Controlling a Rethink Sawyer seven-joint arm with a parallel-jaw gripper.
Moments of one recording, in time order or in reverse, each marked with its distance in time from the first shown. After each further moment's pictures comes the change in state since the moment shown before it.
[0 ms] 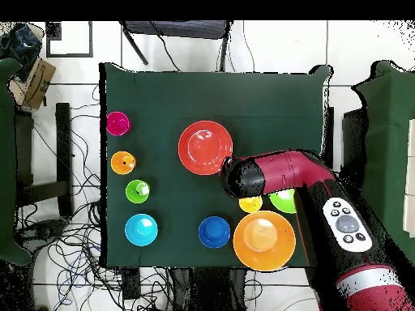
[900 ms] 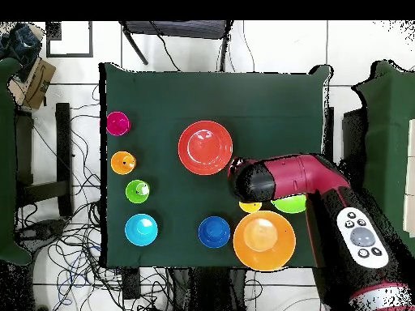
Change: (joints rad) arm -0.041 -0.072 0.004 0.038 -0.002 0.002 0.000
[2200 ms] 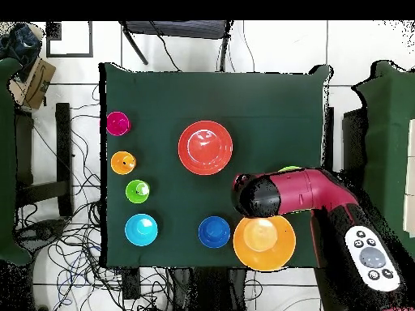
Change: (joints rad) arm -0.029 -0.065 0.000 0.092 0.011 0.061 0.000
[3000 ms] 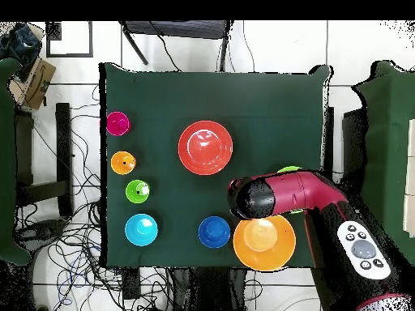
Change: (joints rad) arm 0.004 0.059 -0.001 0.007 0.000 0.005 0.000
